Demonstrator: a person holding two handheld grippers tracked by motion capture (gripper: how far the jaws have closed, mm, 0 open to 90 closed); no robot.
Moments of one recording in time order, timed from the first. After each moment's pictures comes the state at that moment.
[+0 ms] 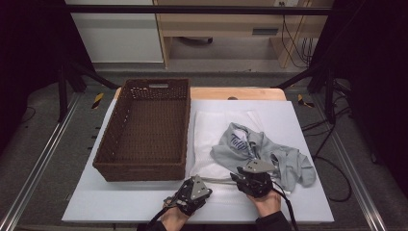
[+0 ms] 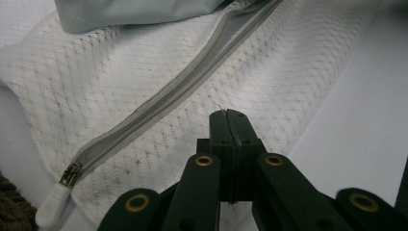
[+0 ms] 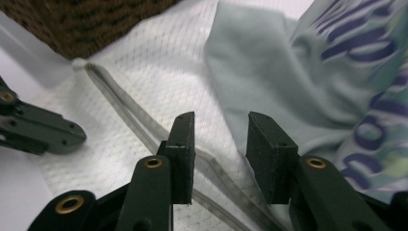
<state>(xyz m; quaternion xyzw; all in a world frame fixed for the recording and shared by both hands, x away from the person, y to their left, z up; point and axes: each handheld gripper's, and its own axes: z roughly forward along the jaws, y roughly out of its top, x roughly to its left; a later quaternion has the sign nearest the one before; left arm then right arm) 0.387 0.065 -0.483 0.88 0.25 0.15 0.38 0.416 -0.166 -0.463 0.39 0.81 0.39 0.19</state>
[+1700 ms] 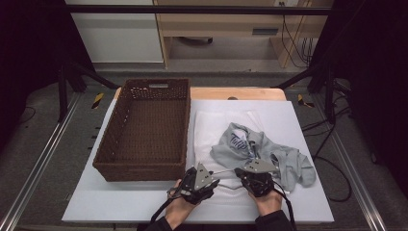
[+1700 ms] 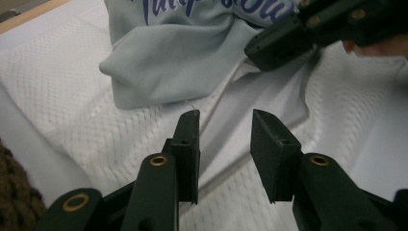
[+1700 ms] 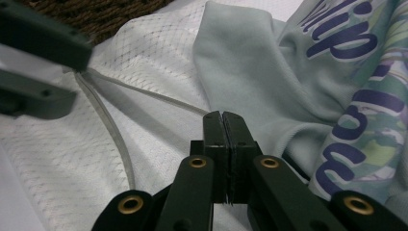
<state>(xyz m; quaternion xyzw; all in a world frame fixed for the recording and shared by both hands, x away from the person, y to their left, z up) 0.410 0.049 -0.449 0.85 0.26 0.19 0.42 0.416 -0.171 -0.461 0.39 0.80 0.40 0.21</state>
